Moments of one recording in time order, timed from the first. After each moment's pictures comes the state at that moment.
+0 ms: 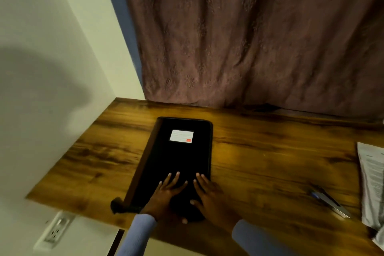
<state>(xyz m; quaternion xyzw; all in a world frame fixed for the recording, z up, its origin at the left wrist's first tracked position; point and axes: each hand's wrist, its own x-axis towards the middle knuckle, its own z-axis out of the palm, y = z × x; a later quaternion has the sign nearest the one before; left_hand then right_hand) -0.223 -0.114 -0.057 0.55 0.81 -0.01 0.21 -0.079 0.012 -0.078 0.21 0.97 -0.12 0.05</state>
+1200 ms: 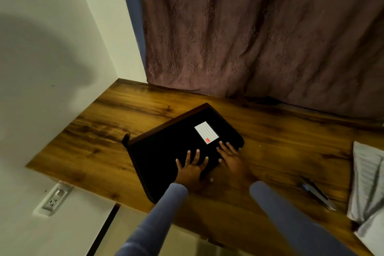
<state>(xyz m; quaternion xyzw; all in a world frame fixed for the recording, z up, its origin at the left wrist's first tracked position) -0.160 -0.034 -0.045 0.46 0.85 -0.02 0.25 -0.058 0.121 -0.069 0.21 0.97 -0.08 -0.04</state>
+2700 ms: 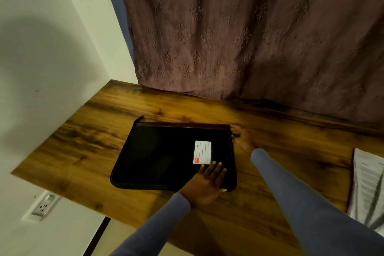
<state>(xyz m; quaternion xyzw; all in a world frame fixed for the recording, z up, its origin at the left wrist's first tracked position) -0.123 0.006 -0.053 0.65 0.75 0.08 0.09 -0.102 0.253 -0.068 0.40 0.81 -0.43 -0.08</state>
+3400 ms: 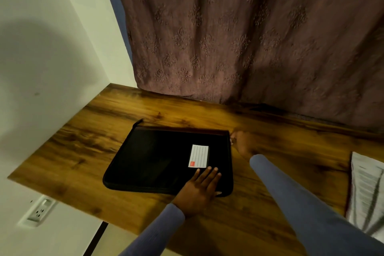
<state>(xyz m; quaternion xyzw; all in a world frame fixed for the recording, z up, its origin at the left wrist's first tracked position) -0.127 -0.011 -0.050 0.67 0.73 0.12 0.00 -0.092 0.232 -0.030 0.38 0.90 -0.21 -0.02</state>
